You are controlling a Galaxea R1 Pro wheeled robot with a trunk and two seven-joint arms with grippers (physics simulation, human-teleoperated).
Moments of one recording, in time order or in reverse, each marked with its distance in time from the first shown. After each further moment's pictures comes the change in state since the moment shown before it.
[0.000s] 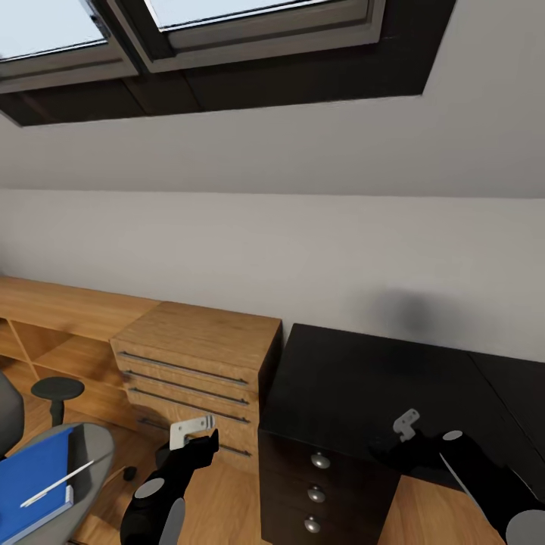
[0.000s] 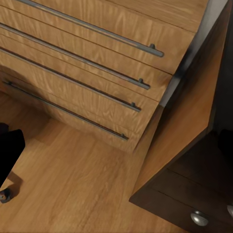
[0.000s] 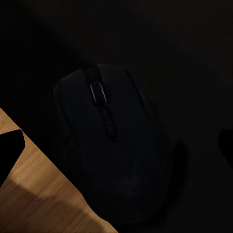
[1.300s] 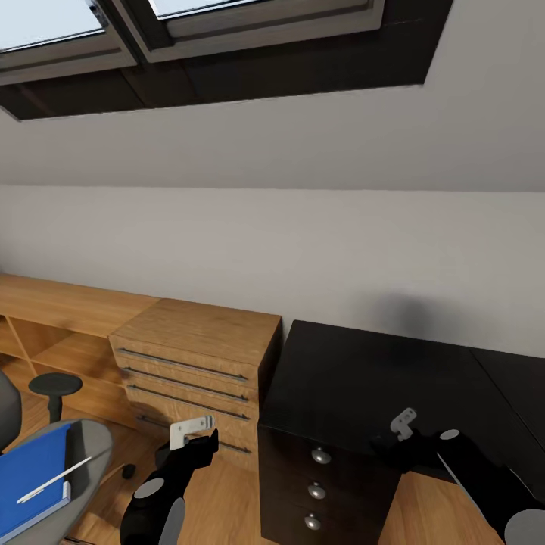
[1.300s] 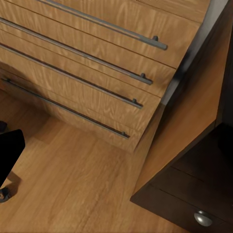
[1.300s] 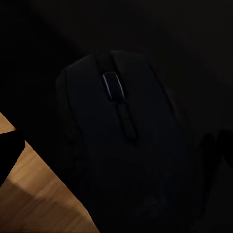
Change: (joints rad) left arm 0.000 0.000 0.001 -0.001 0.000 0.000 0.000; right arm 0.000 0.000 0.025 -0.014 -0.001 -0.001 0.004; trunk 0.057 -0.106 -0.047
